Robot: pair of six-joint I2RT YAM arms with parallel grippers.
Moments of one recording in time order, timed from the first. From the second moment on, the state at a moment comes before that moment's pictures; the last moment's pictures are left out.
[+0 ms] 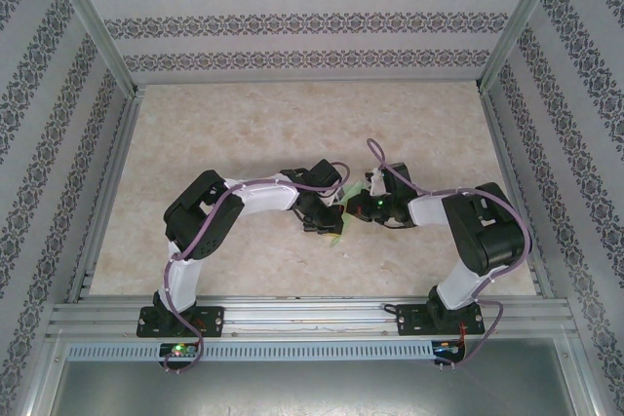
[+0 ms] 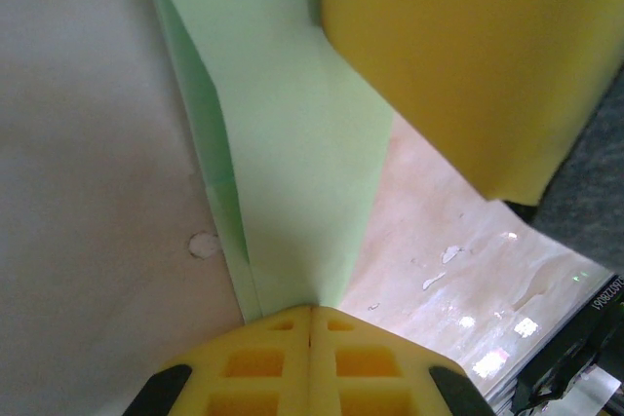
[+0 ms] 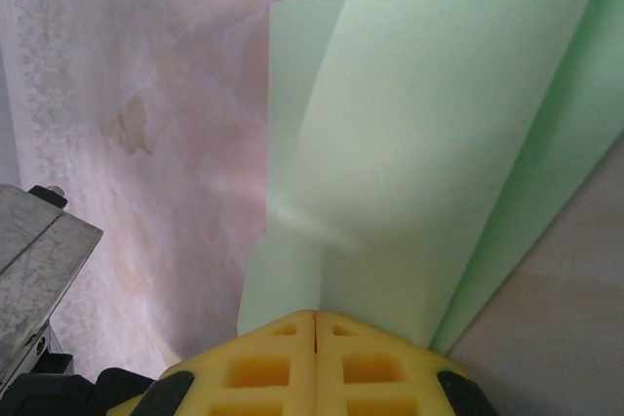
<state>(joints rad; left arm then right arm) -0.79 2.04 1.30 -0.49 0.50 -0.68 0.30 1.68 0.58 0.17 -0.64 0.67</state>
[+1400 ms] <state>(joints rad) -0.79 2.05 1.31 -0.50 0.50 -0.68 0.16 1.81 0.81 -0.02 -0.68 0.58</state>
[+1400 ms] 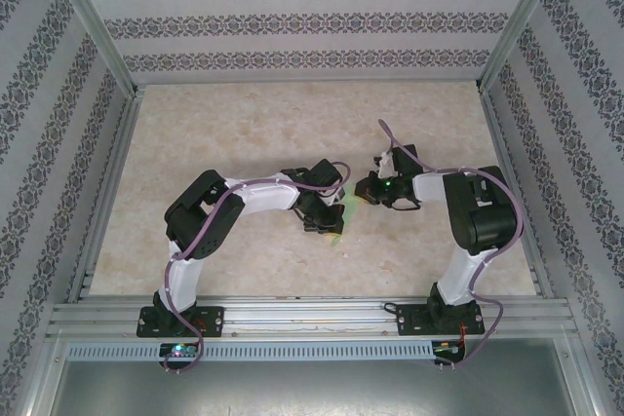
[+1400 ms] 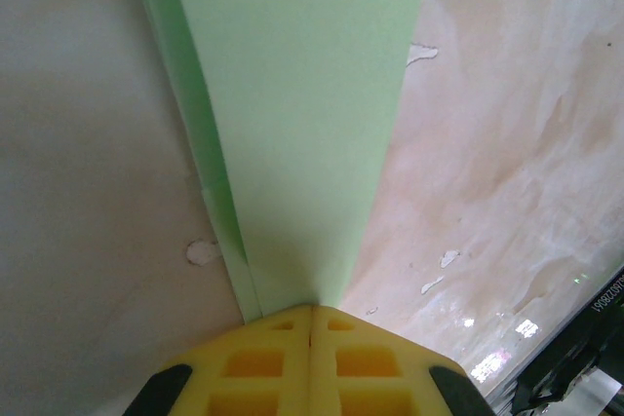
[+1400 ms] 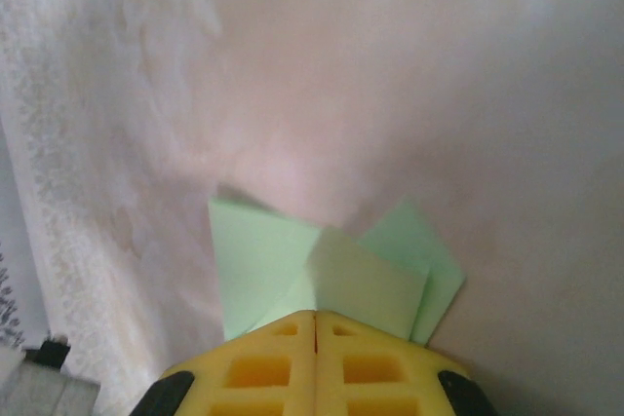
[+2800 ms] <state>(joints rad) -0.79 2.04 1.31 -0.49 0.50 -0.68 0.35 1.56 0.62 0.01 -0.56 0.84</state>
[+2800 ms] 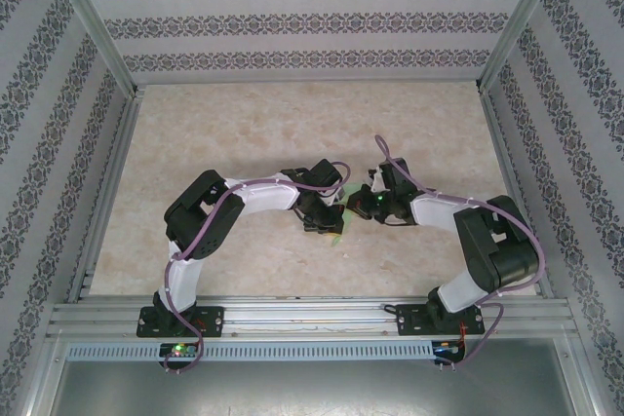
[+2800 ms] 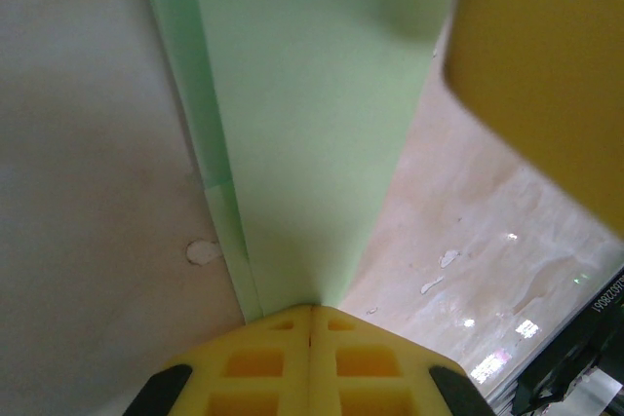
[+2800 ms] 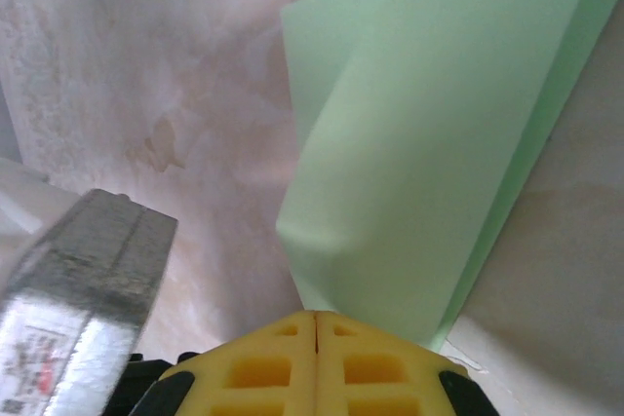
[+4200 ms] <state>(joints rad) -0.71 1.85 1.09 -0.30 0.67 -0.84 0.38 1.72 0.67 0.06 -0.64 0.75</state>
